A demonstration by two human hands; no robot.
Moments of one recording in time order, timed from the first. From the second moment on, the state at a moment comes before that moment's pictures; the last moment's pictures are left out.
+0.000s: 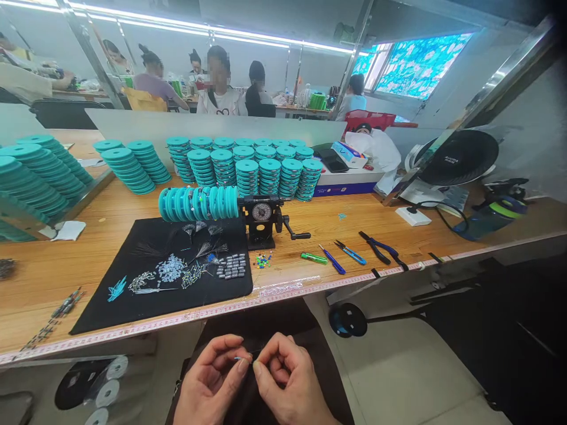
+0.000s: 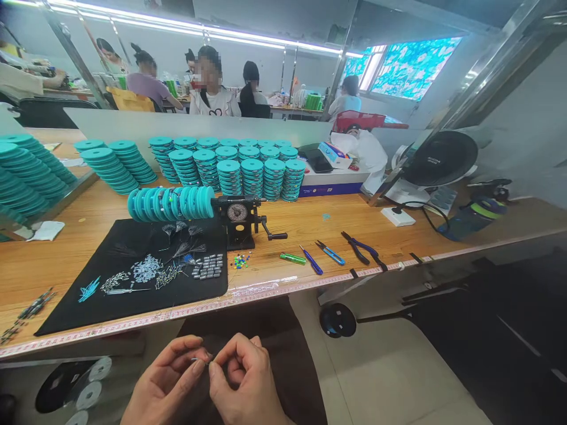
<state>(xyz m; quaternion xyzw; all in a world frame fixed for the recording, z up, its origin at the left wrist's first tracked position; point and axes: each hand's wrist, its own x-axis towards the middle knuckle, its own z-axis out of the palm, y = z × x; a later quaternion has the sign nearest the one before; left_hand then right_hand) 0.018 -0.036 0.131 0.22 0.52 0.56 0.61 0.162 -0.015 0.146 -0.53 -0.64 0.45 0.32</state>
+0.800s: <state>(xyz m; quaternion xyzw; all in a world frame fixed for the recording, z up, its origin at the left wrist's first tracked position) 0.021 -0.035 0.126 0.17 0.49 0.56 0.64 0.159 -0.017 0.149 -0.55 -0.64 0.42 0.34</state>
